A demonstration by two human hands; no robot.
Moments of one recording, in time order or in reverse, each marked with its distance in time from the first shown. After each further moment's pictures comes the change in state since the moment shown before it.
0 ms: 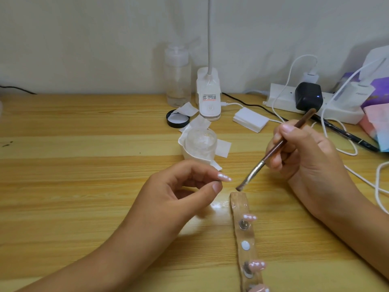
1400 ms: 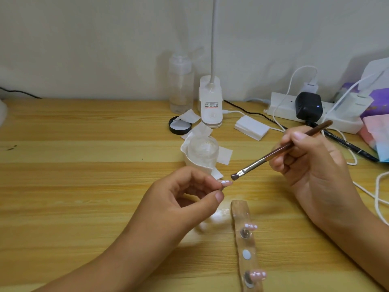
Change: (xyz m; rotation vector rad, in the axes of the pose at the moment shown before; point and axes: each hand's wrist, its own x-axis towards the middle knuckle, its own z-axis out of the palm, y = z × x) left_hand 0.000 0.000 0.001 -0.047 0.007 -0.031; right_hand 0.000 0.000 -0.002 0.081 0.008 -0.083
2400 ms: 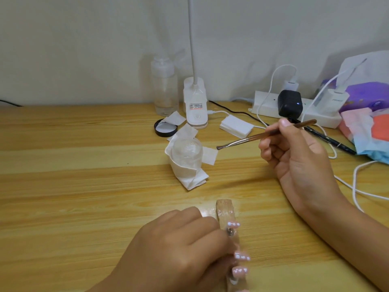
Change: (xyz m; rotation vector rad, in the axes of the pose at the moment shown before) left_hand -0.023 0.001 0.018 1.056 -0.093 0.762; right_hand 0.008 0.004 -0.009 -0.022 0.223 0.005
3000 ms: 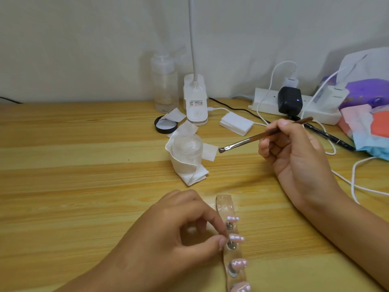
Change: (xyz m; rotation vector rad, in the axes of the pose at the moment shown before) left_hand -0.001 -0.016 -0.005 -0.528 -0.219 -0.413; right_hand -0.002 -0.004 0.005 0.079 0.001 0.048
